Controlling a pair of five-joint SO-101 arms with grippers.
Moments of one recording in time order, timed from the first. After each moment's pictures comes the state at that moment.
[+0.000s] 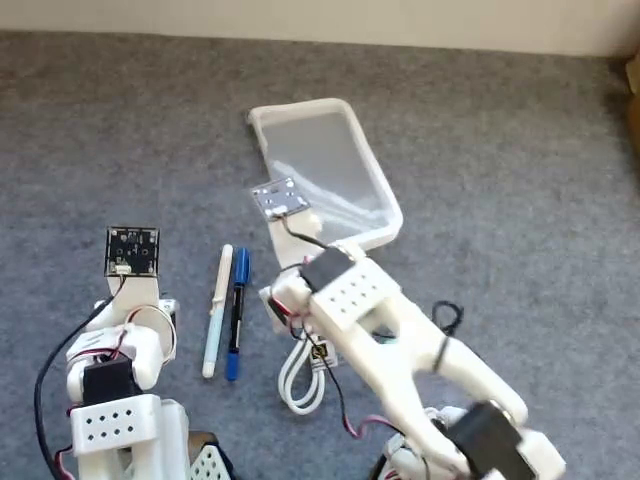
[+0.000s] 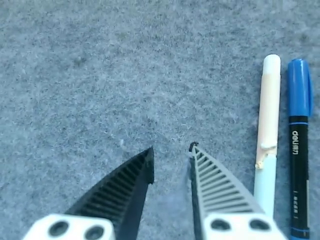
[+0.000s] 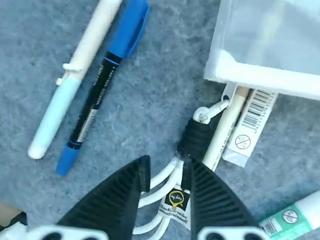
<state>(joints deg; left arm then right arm) -19.5 -80.6 82.9 58.5 -6.8 -42.3 -12.6 31.2 64.6 -11.3</state>
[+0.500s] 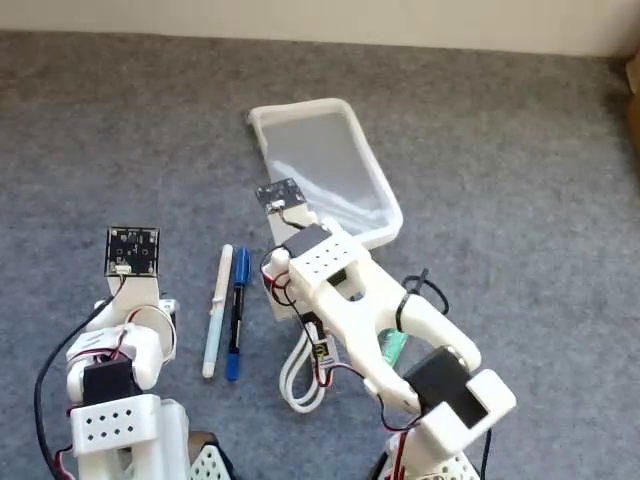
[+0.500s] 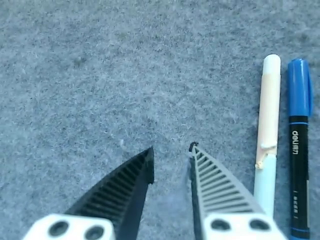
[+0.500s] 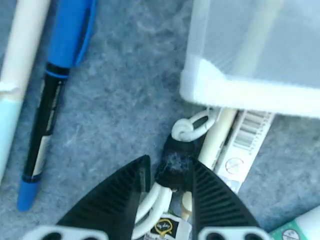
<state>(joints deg) -19.5 -80.6 82.9 58.5 -6.8 -38.9 5.2 23.3 63.1 -11.3</state>
